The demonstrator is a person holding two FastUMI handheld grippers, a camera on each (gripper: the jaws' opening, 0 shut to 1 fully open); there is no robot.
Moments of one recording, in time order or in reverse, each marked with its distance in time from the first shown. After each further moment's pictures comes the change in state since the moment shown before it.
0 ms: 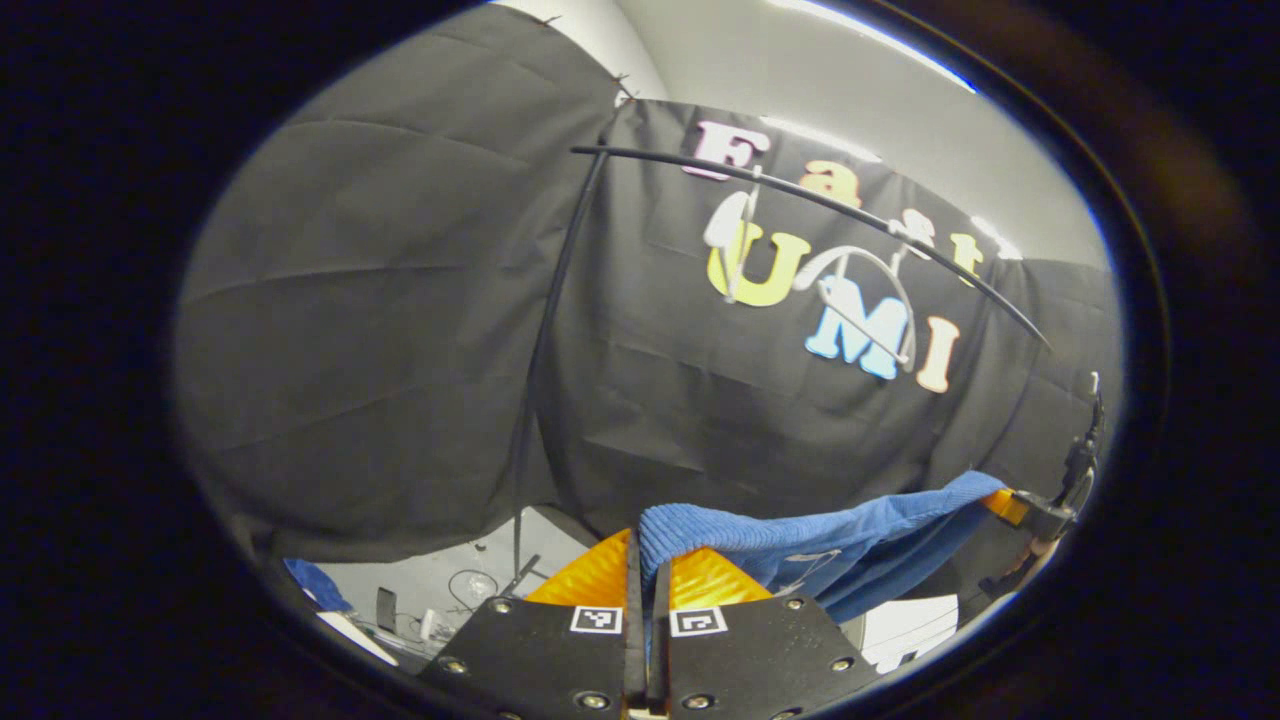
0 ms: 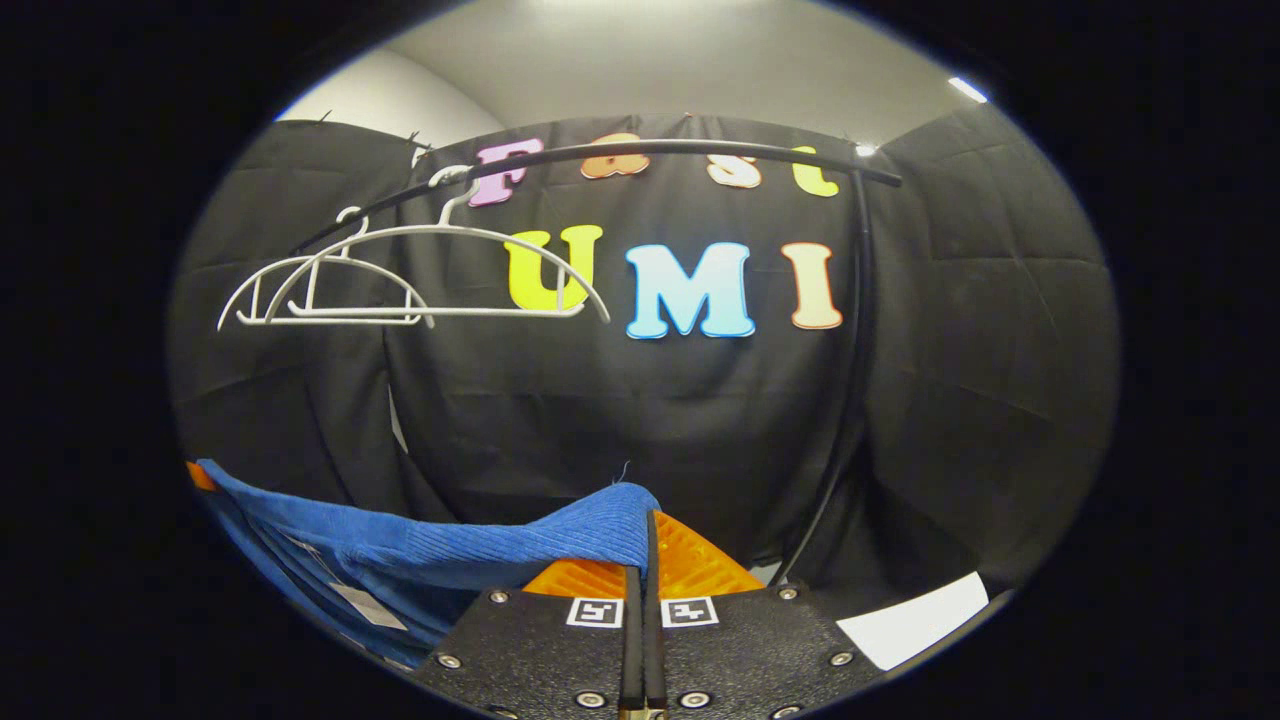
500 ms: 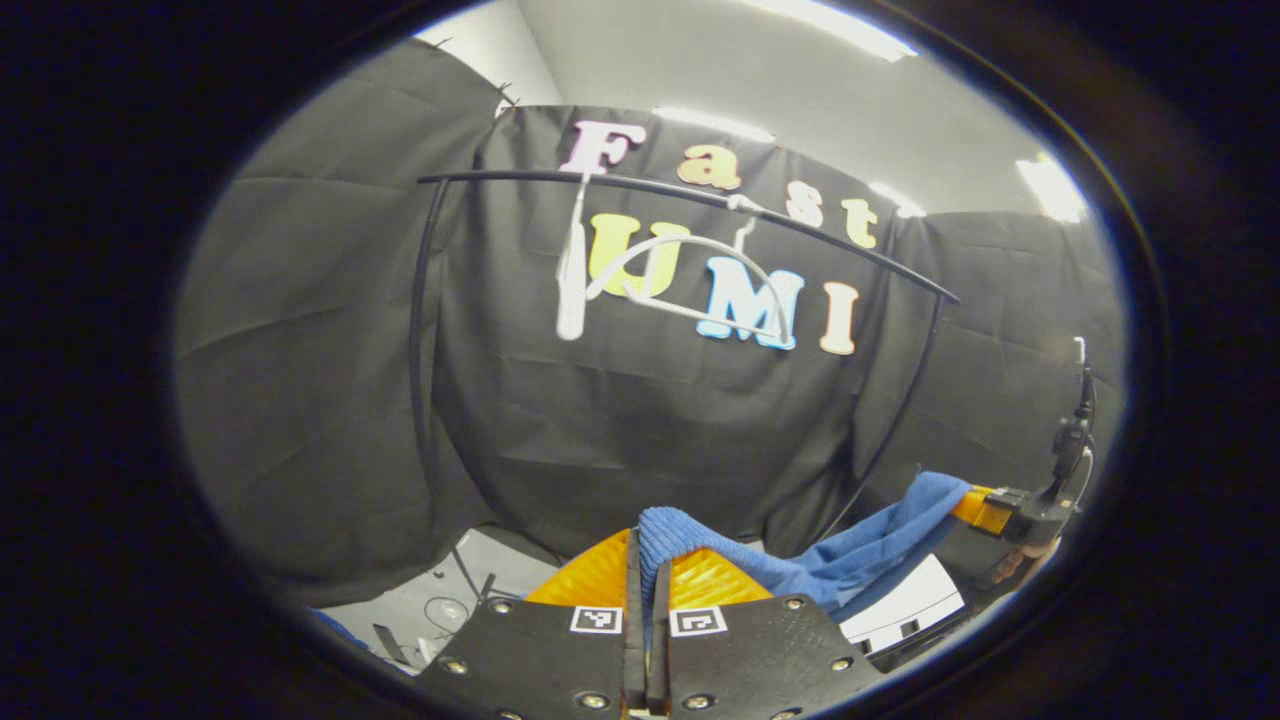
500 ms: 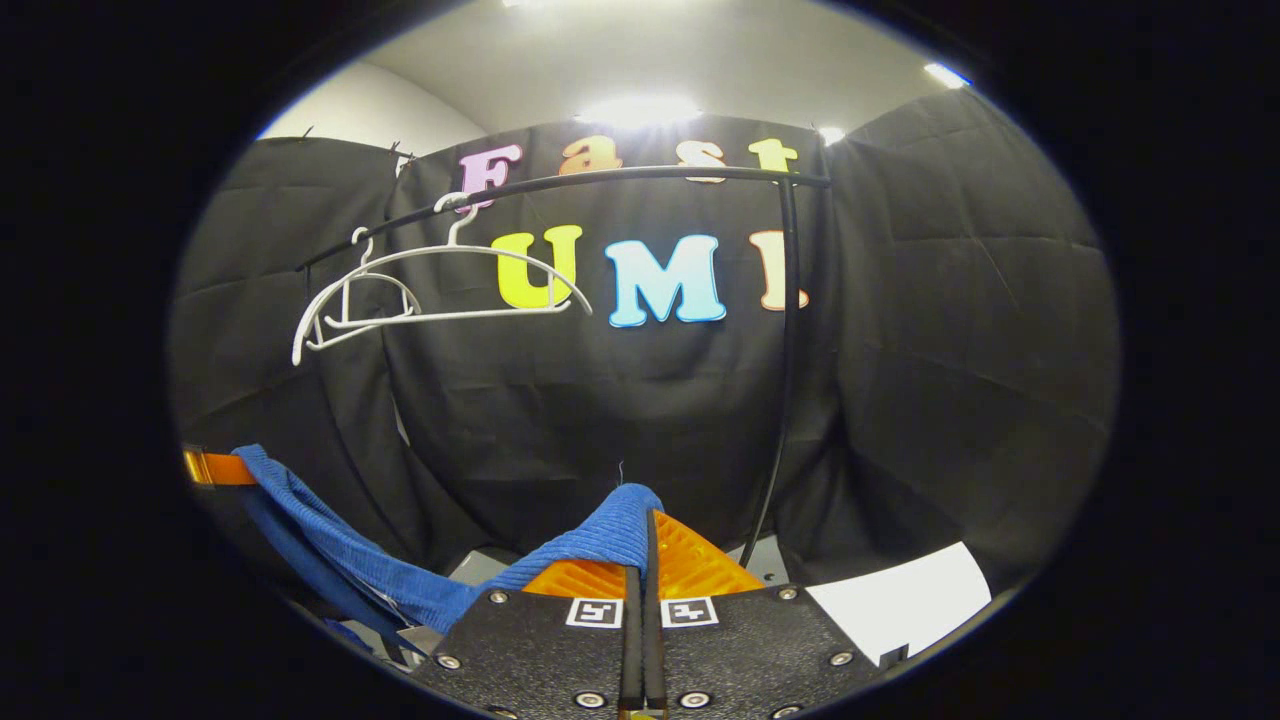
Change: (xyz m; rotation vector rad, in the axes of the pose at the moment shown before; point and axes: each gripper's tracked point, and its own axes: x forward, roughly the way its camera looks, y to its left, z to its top) left arm -0.017 -0.137 0.003 0.150 0.001 -0.212; right arm -0.087 -0.013 -0.018 0.051 0.061 0.011
